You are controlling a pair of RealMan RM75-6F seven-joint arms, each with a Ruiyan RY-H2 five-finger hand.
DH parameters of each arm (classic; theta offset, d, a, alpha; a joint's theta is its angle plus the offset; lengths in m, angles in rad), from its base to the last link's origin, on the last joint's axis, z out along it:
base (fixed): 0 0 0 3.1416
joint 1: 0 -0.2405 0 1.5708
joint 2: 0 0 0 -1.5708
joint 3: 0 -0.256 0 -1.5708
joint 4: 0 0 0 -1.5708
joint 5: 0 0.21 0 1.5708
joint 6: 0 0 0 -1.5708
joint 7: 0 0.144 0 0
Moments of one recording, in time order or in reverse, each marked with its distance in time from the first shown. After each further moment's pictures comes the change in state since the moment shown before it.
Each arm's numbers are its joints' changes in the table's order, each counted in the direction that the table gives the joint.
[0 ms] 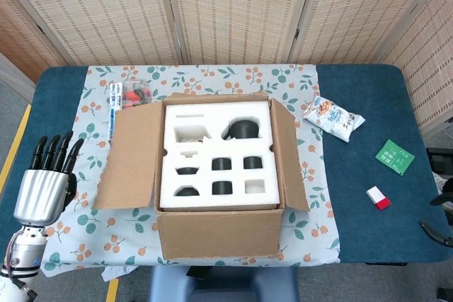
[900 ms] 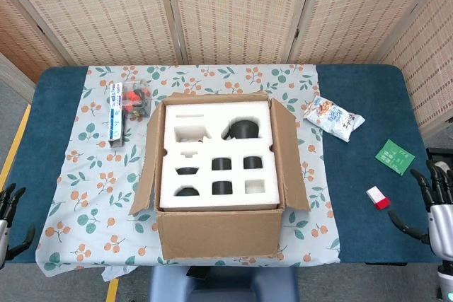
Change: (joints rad) left arm -0.308 -0.028 -0.090 -0.350 0.003 -0.010 -0.635; right arm 0.006 -0.053 0.016 0.313 0.108 0.190 -0.748
